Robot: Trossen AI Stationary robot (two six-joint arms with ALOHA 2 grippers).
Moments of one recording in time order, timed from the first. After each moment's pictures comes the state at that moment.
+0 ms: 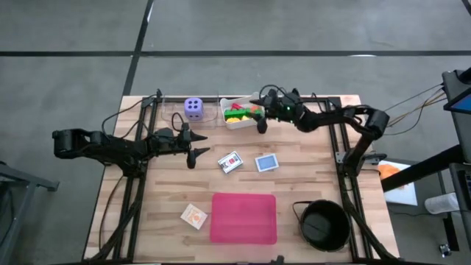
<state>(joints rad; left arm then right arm) 0.31 1.19 0.14 0.76 0.08 -0.05 -0.56 1.72 0.75 0.82 -0.23 -0.05</state>
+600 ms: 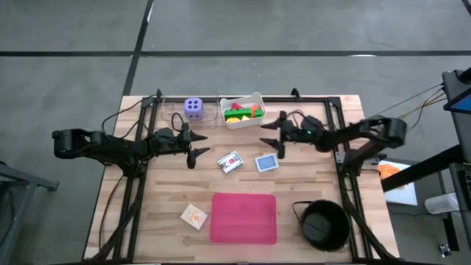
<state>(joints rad) 0.31 1.19 0.14 0.77 0.08 -0.03 -0.40 1.51 0.35 1.12 -0.29 0.03</state>
